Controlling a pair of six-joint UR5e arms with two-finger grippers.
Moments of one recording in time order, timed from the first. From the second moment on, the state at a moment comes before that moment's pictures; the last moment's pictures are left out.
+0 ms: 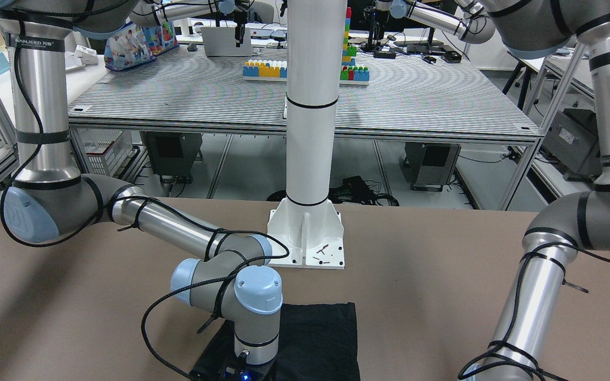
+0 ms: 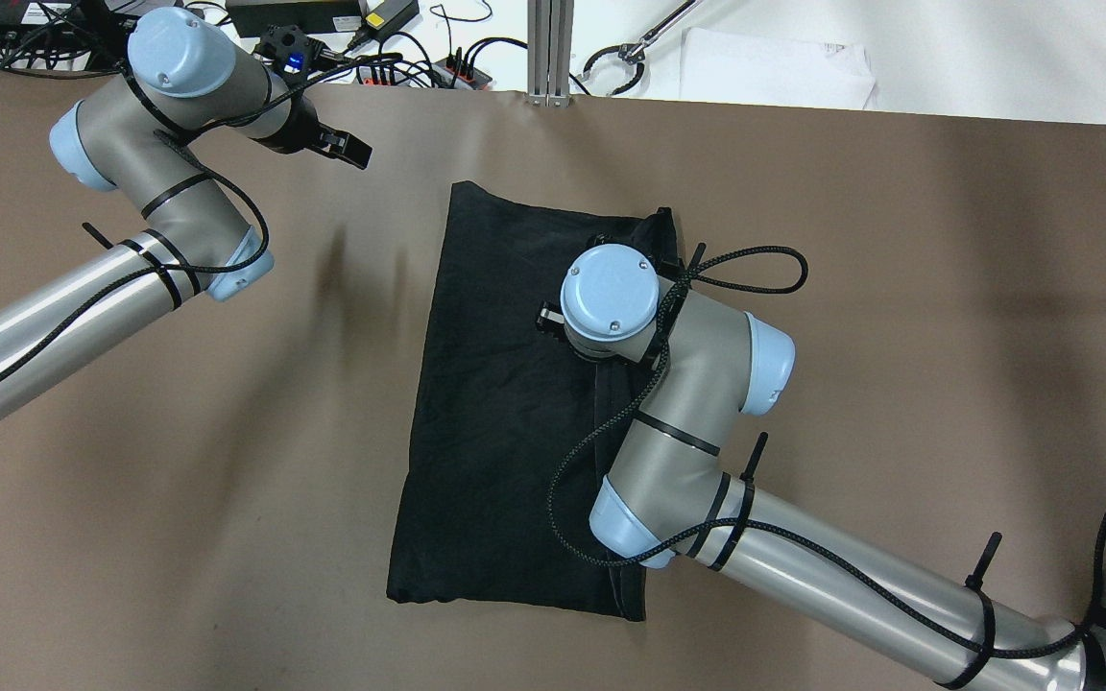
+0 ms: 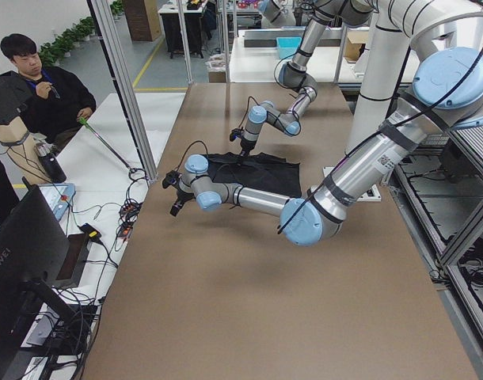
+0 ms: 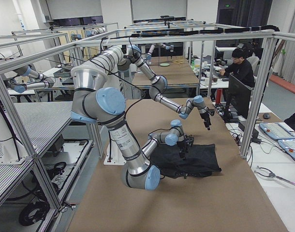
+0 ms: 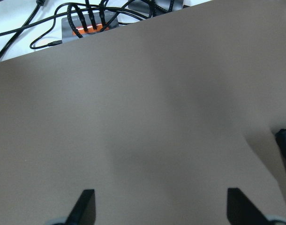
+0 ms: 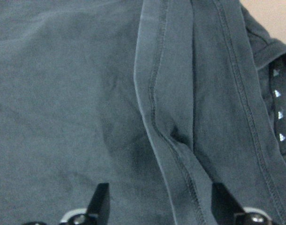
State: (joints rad) left arm -0.99 -2.41 -0.93 -2.34 -1.95 -0.66; right arm 0.60 -0.77 1.43 -1.44 1.67 1.50
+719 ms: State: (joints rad) left arm -0.99 -2.41 -0.94 -2.34 -1.95 -0.66; right arm 0.63 -0.76 1.41 -1.44 1.68 1.35
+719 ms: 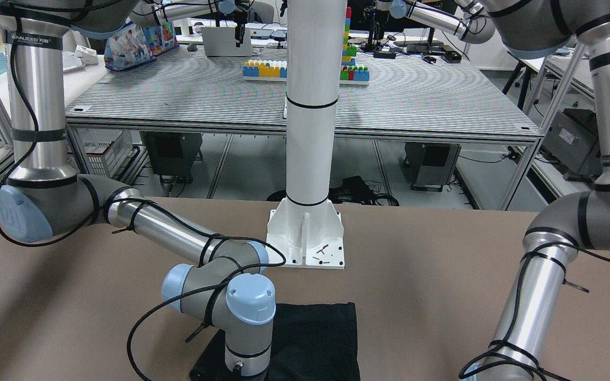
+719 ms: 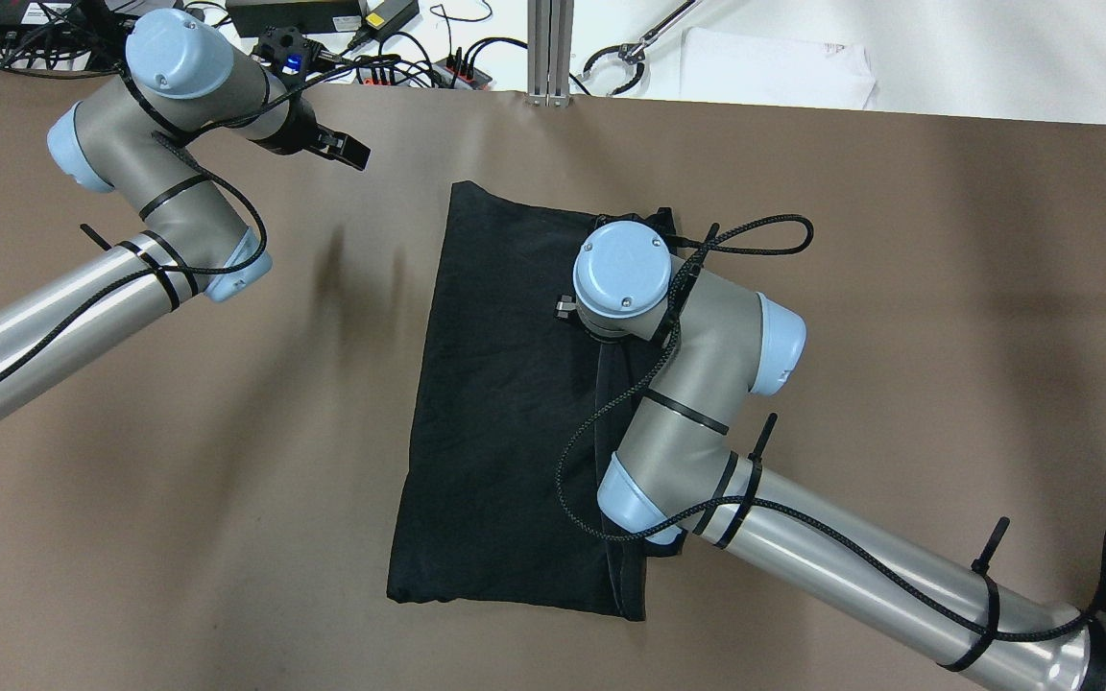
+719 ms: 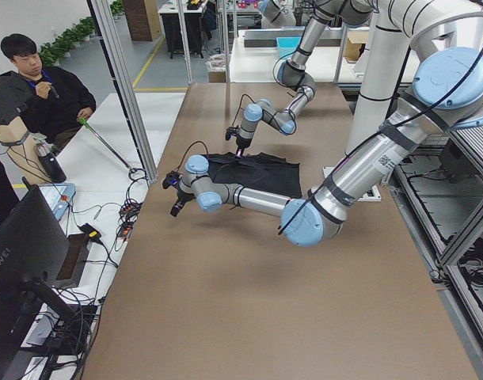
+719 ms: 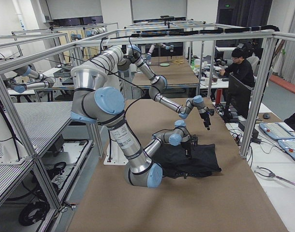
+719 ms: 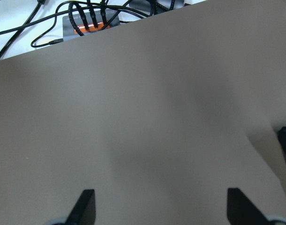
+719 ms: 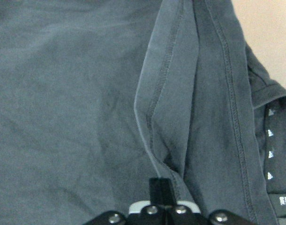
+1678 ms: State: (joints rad) left arm -0.99 -2.41 -0.94 -2.34 -1.95 -0.66; right arm 0.66 -1.04 1.58 -1.34 1.73 1.20
